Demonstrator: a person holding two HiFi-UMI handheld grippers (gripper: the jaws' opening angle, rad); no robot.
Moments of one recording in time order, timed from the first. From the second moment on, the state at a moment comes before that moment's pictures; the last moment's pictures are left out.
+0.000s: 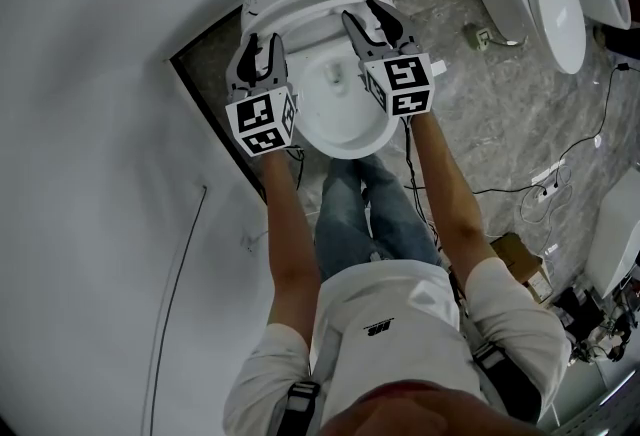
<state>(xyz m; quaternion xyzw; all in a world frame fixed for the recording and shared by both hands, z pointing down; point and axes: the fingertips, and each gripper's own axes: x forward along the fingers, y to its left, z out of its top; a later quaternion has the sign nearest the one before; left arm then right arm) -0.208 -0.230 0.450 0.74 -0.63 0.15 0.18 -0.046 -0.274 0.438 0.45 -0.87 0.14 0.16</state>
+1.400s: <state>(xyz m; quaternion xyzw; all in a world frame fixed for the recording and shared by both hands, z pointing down) -0.140 -0.175 0.374 0.79 -0.59 0.12 0.11 -0.010 -0.201 0.365 0.42 -0.89 0.09 0.13</state>
